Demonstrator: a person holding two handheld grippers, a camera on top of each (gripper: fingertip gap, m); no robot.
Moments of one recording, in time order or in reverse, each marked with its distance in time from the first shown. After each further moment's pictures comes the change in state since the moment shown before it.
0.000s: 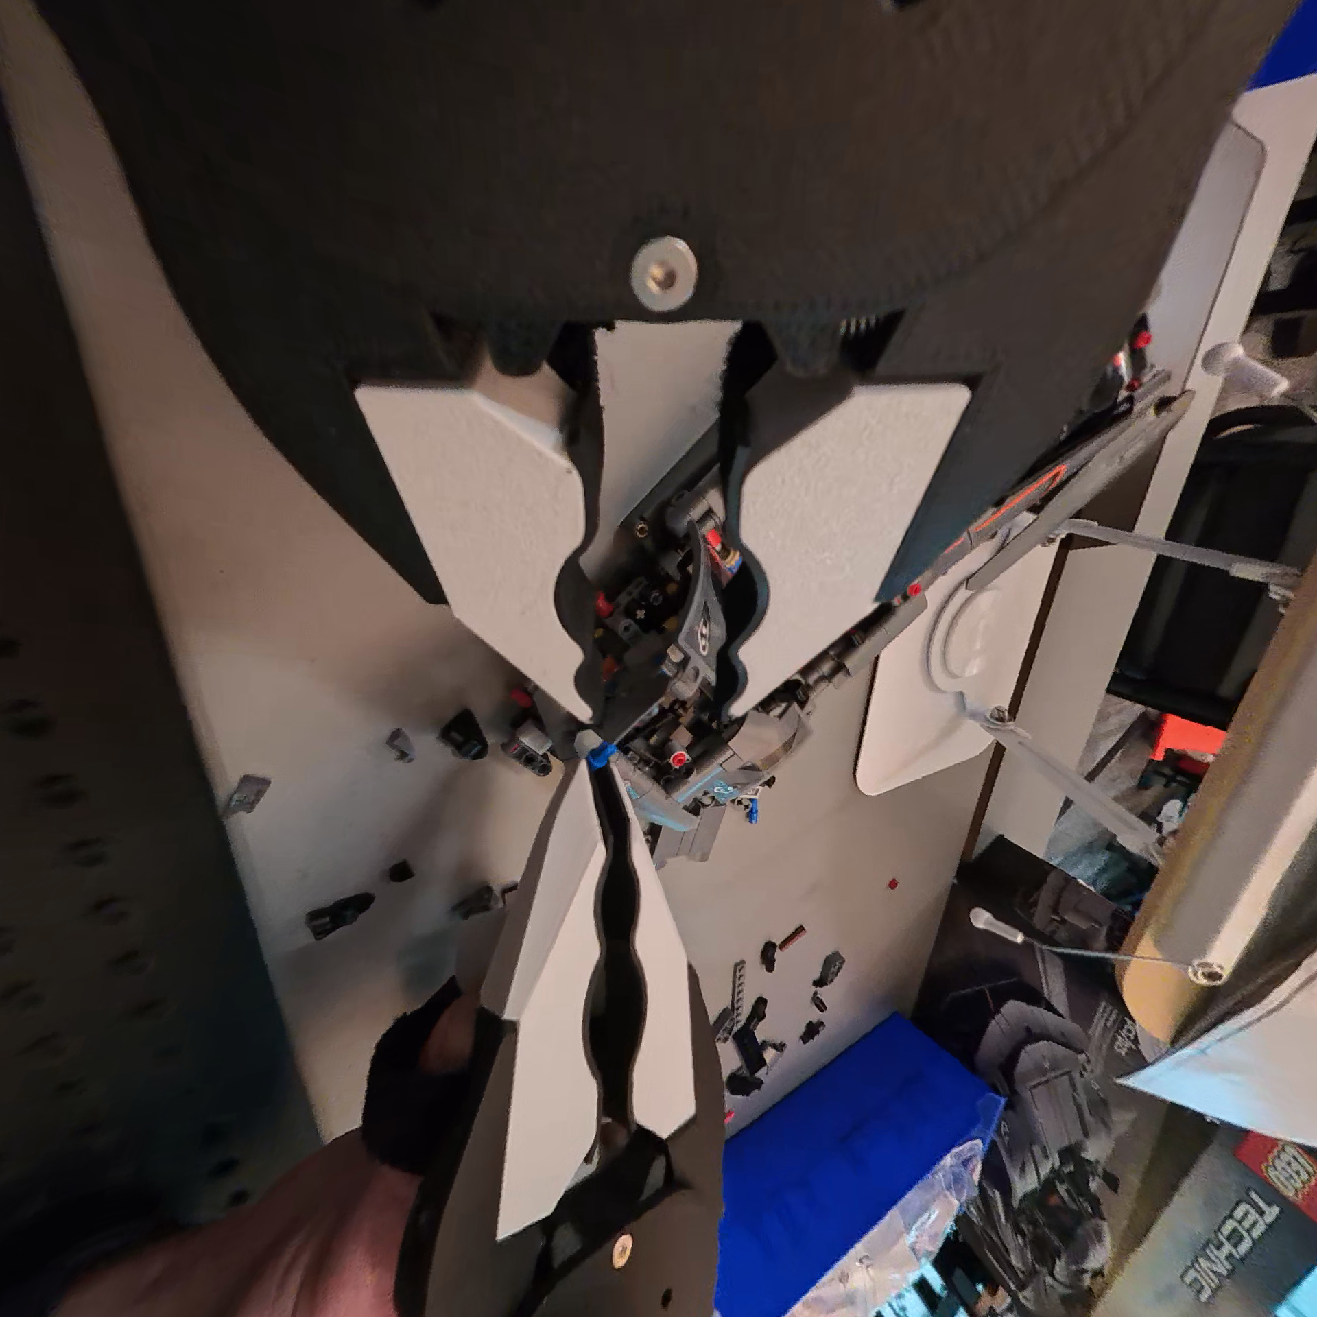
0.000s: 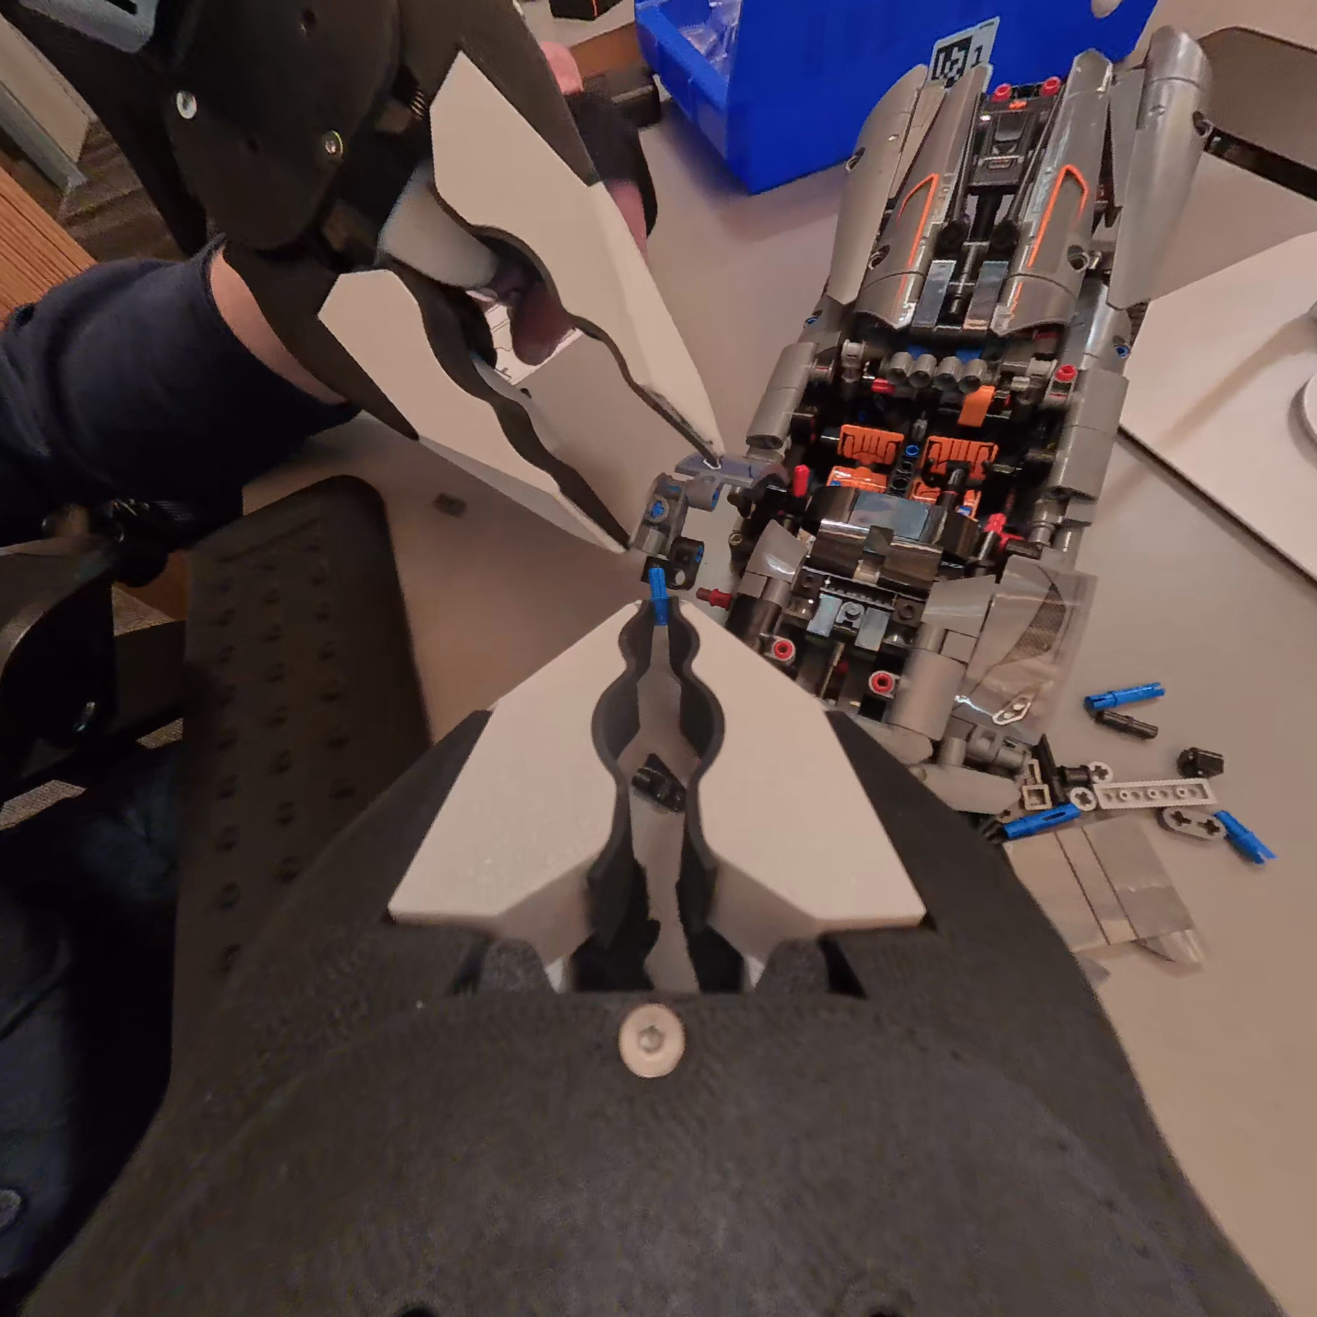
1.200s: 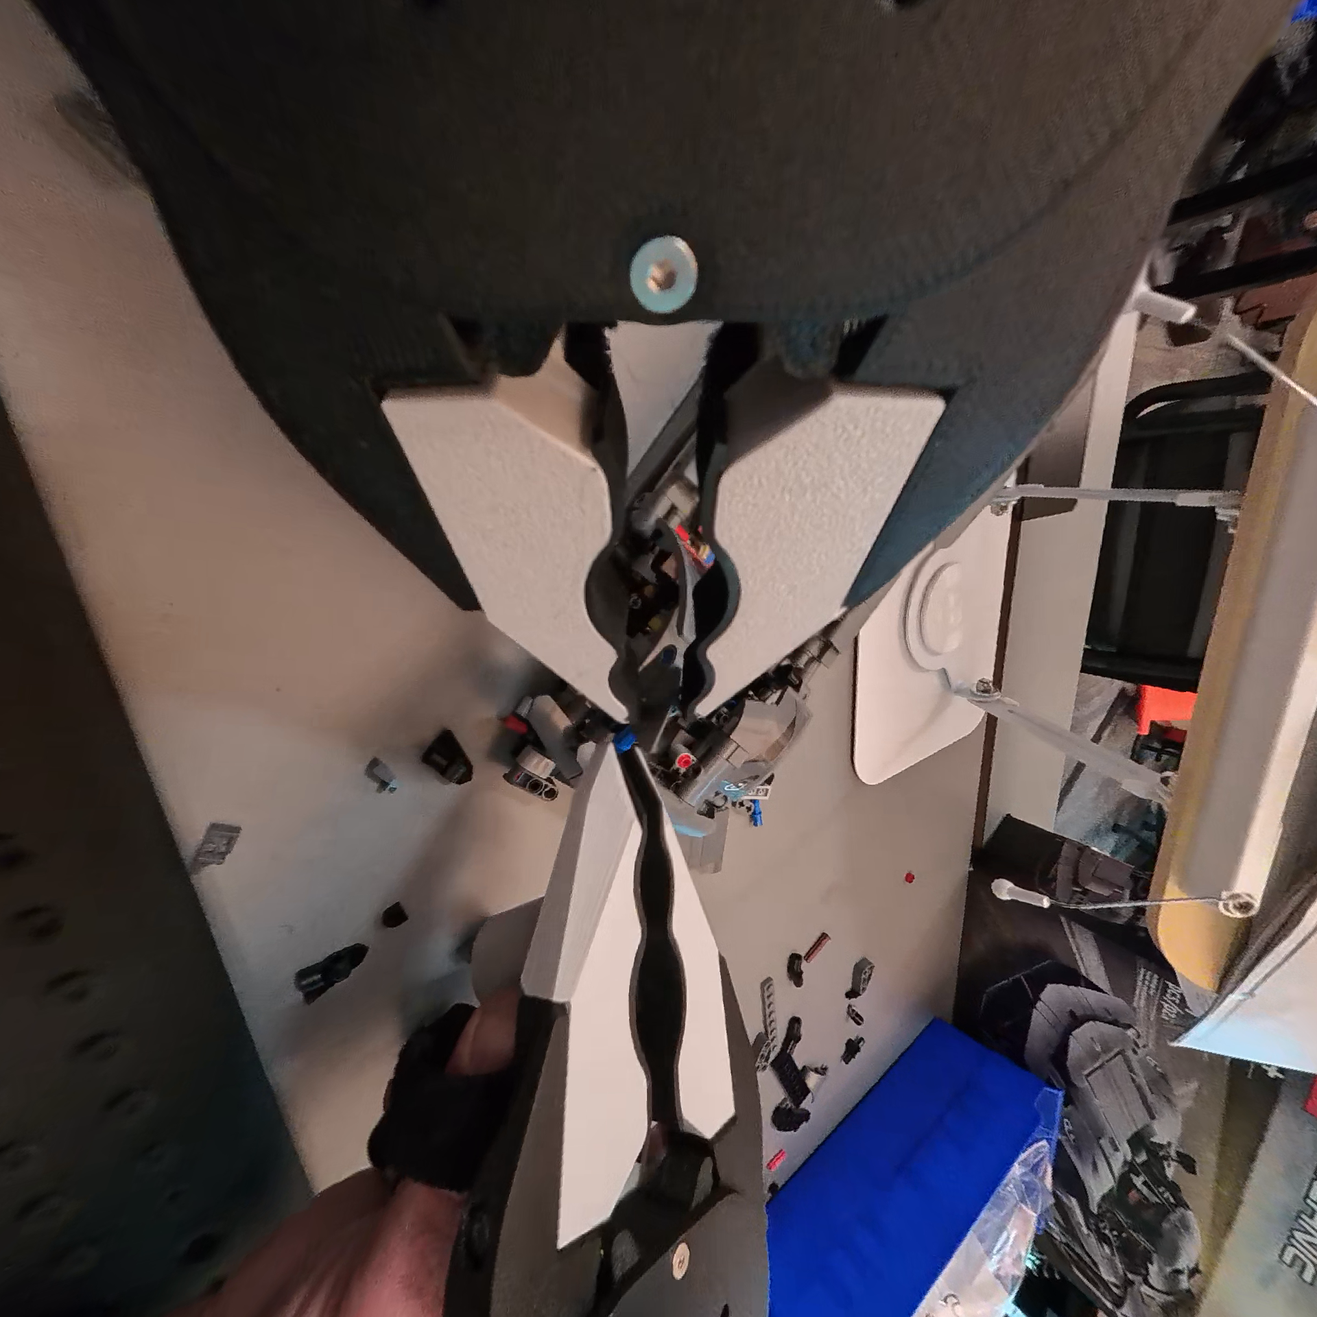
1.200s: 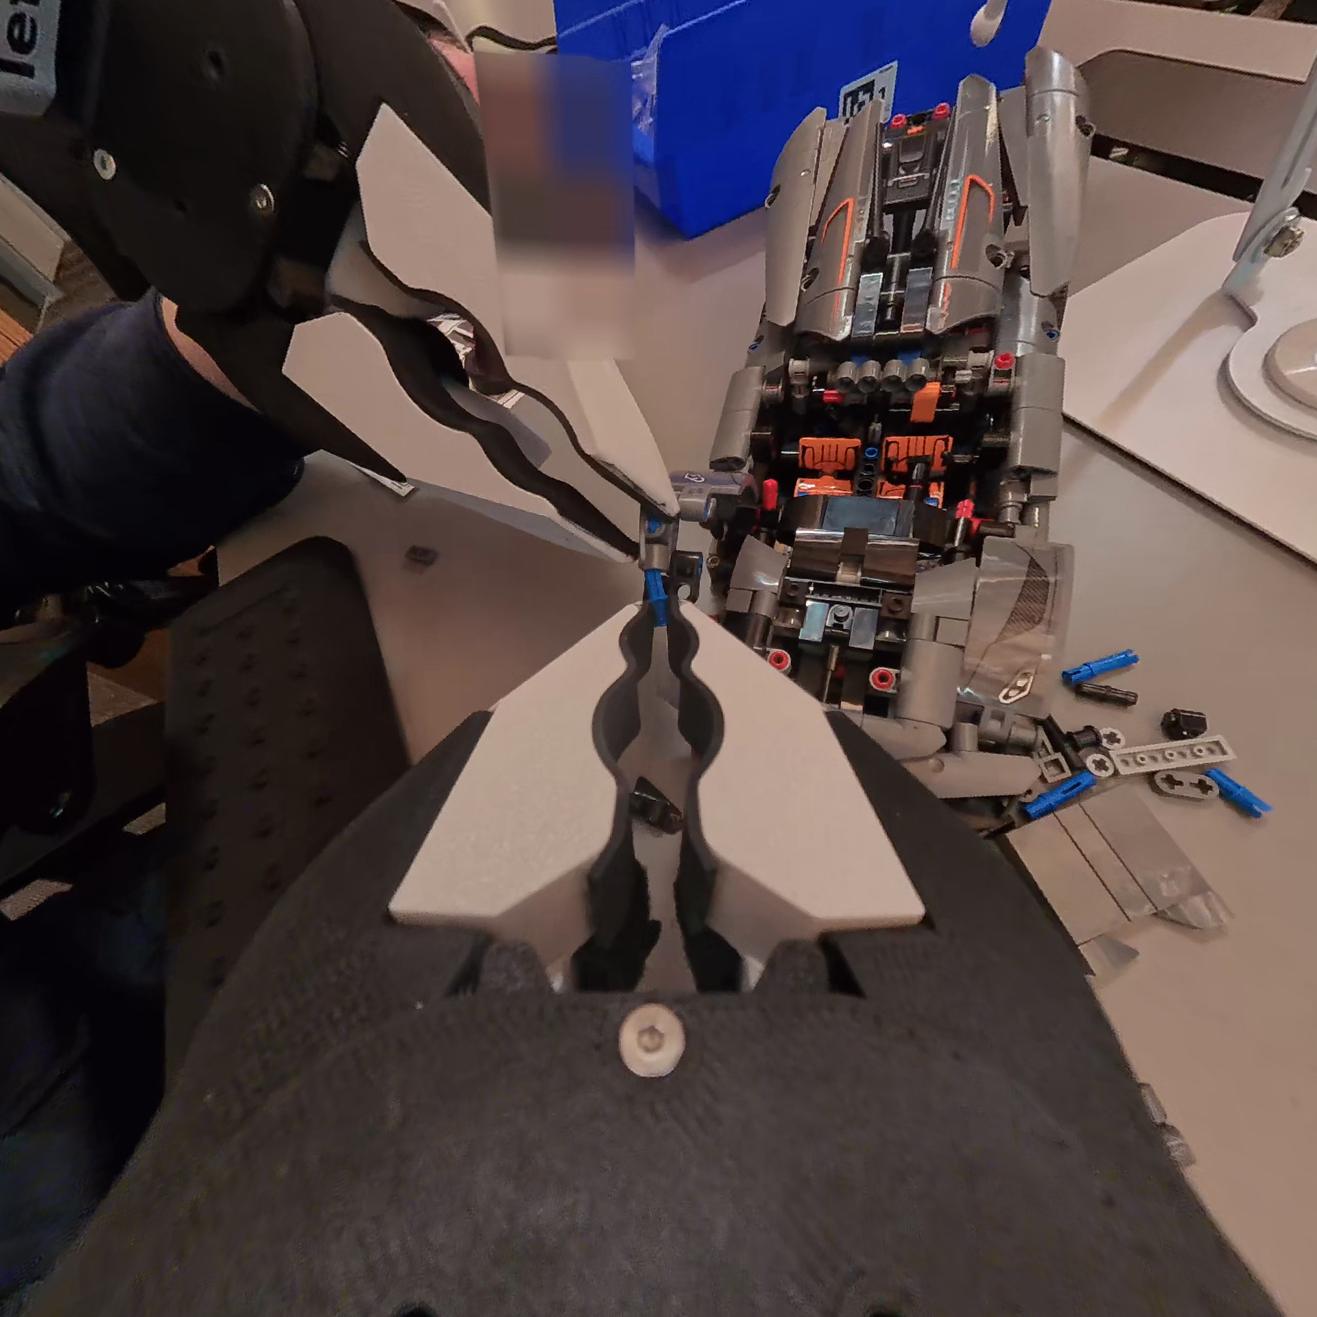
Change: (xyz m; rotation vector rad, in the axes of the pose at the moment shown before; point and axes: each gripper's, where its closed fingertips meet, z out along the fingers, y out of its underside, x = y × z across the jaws) left arm -0.003 -0.003 0.009 -0.078 0.043 0.126; right arm 0.011 -0.005 0.001 0.069 0.066 0.091
